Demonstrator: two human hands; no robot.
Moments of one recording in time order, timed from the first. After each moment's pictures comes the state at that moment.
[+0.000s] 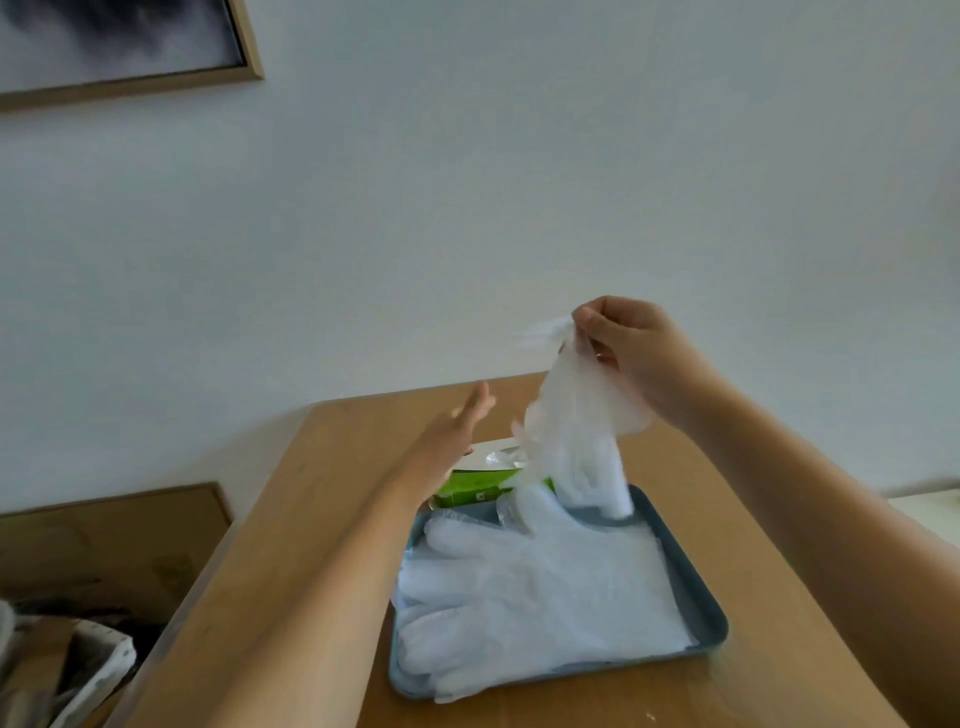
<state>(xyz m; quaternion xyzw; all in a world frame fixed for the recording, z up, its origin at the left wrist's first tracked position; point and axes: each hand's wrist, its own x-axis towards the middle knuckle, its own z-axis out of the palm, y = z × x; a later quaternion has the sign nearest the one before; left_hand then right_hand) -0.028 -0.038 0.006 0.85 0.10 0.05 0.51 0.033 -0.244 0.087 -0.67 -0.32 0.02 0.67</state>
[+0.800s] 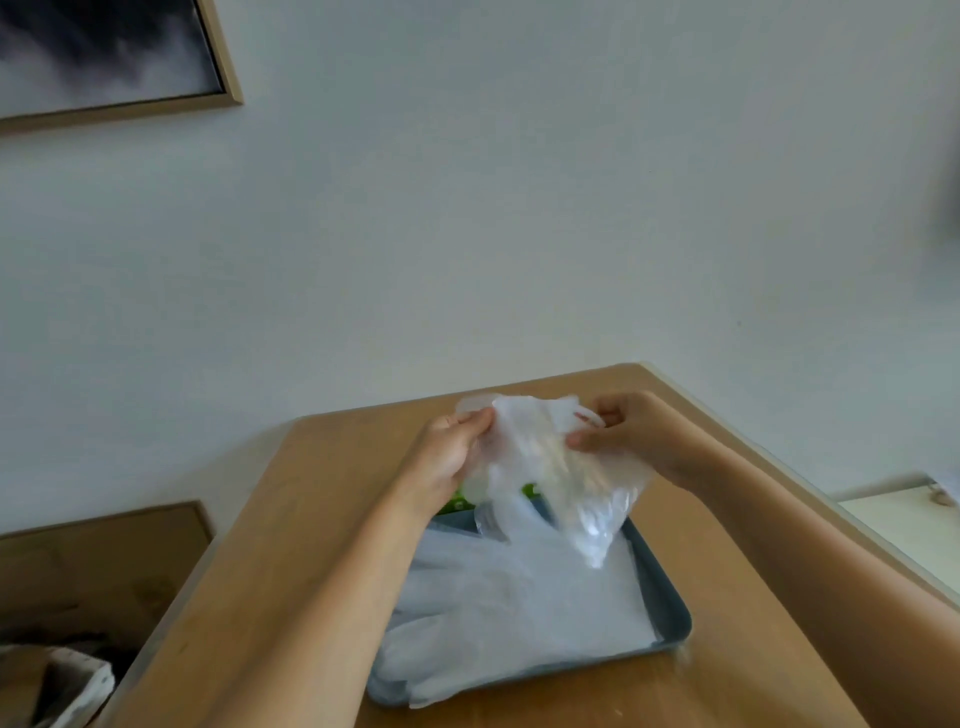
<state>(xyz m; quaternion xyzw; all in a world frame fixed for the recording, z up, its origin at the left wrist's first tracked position) -0.034 -0.081 0.020 0.66 0.12 0.13 0.73 0.045 -0.288 0.030 -0.79 -0.28 0.11 0.54</state>
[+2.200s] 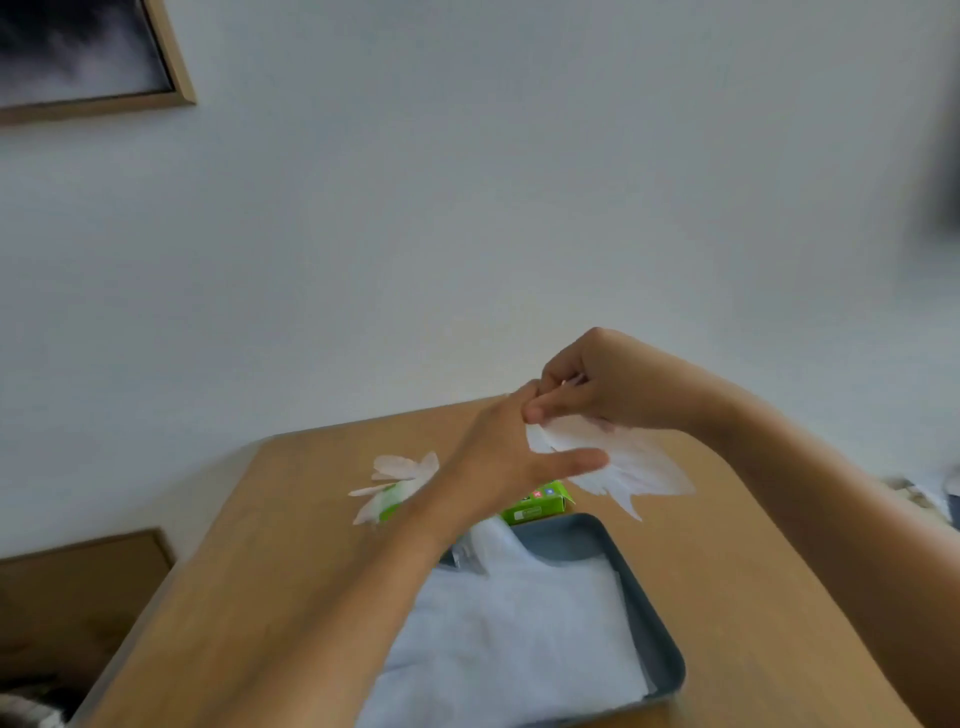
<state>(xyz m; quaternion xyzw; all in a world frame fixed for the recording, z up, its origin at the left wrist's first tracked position) -0.033 -0.141 0.063 0.91 -0.08 0.16 0.38 0.027 -0.286 0.122 -0.84 -0.43 0.03 0.34</state>
